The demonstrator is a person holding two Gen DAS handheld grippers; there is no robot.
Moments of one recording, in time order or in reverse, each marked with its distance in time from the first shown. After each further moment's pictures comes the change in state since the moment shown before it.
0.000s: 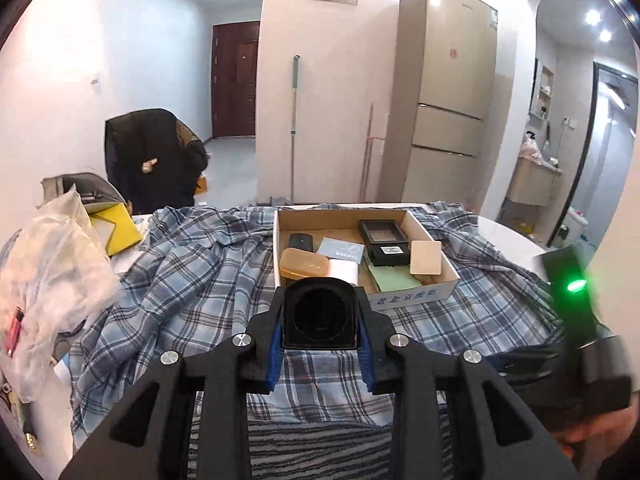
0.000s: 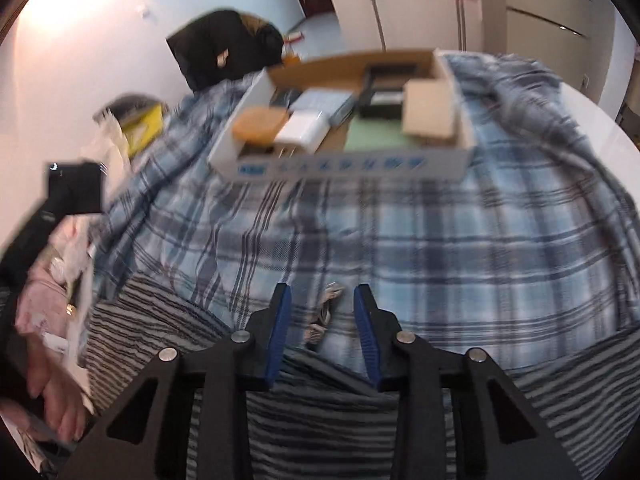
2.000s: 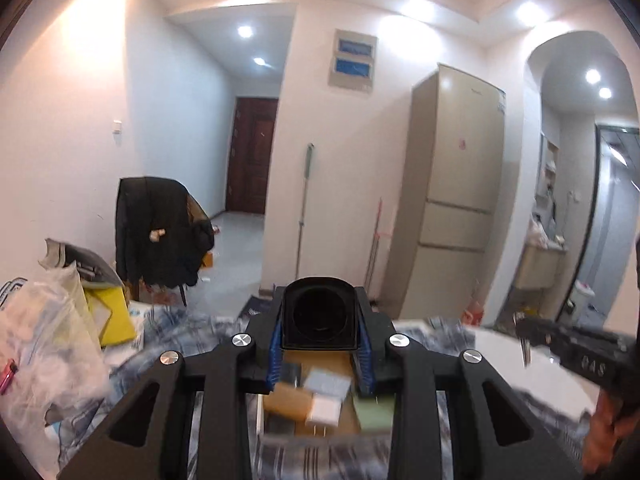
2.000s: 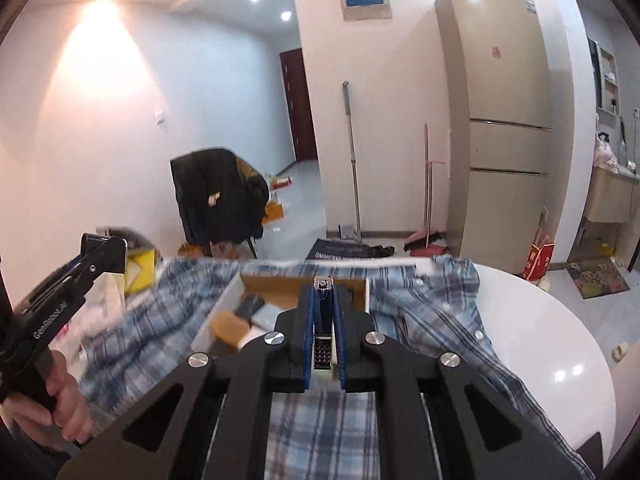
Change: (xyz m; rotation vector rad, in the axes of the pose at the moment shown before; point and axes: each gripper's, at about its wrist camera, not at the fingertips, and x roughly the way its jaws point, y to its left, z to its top) left arm -0.004 -0.023 0.087 -0.077 -0.346 0.047; right arm -0.144 -0.024 0.070 -0.096 -0.602 -0.105
